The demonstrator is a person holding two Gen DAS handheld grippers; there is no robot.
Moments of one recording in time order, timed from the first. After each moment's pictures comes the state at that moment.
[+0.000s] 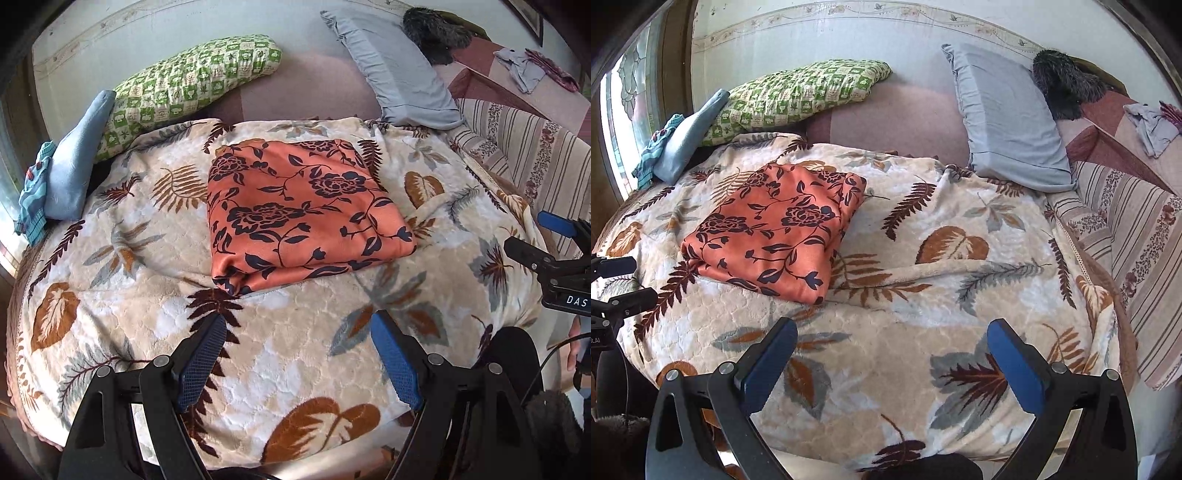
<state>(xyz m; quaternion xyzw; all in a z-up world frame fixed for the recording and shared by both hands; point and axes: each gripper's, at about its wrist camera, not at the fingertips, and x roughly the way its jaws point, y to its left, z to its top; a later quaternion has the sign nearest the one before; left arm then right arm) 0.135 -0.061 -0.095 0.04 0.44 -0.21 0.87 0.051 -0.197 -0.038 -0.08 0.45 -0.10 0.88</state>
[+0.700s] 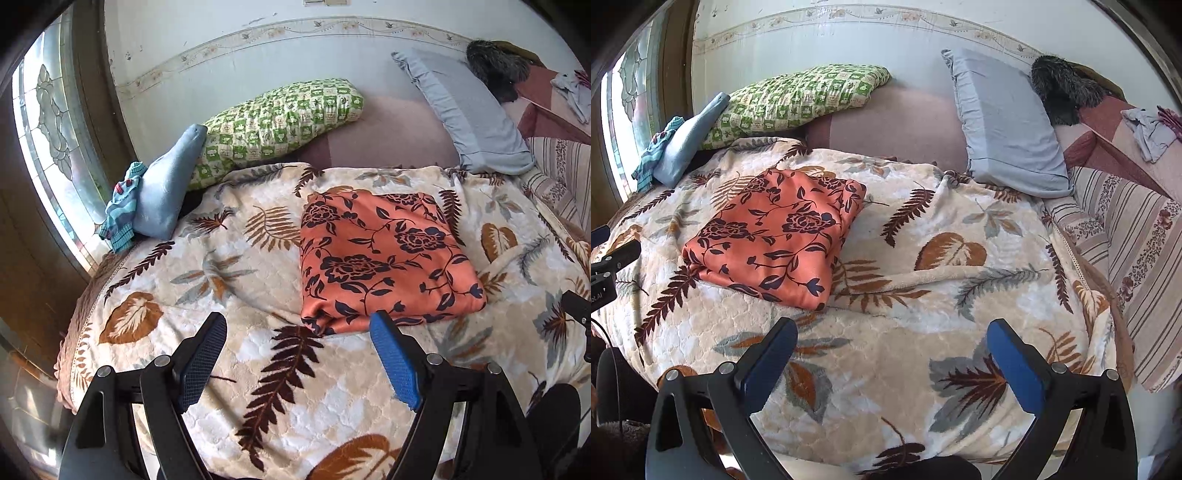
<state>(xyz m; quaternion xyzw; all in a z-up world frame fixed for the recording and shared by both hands) 0.113 -0.068 -0.075 0.05 0.37 -0.04 0.93 0.053 -0.193 -0.033 -0.08 0.44 -0.10 0.89</state>
